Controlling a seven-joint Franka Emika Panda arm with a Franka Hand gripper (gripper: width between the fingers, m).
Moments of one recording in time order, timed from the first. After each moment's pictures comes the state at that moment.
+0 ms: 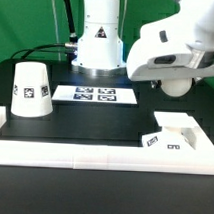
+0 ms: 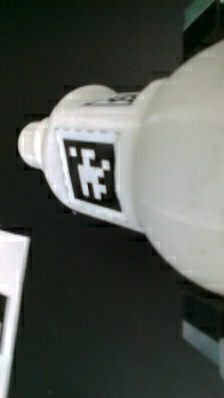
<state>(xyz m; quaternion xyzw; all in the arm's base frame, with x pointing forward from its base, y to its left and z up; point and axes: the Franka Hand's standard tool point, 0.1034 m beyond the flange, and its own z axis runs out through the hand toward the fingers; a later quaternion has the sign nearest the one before) 0.499 0.128 0.079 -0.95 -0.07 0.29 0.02</state>
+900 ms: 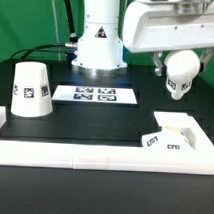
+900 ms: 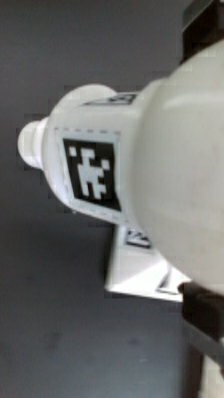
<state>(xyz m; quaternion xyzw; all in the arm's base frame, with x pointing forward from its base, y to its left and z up) 0.547 0.119 0.121 -0.99 -0.10 -0.03 0.04</state>
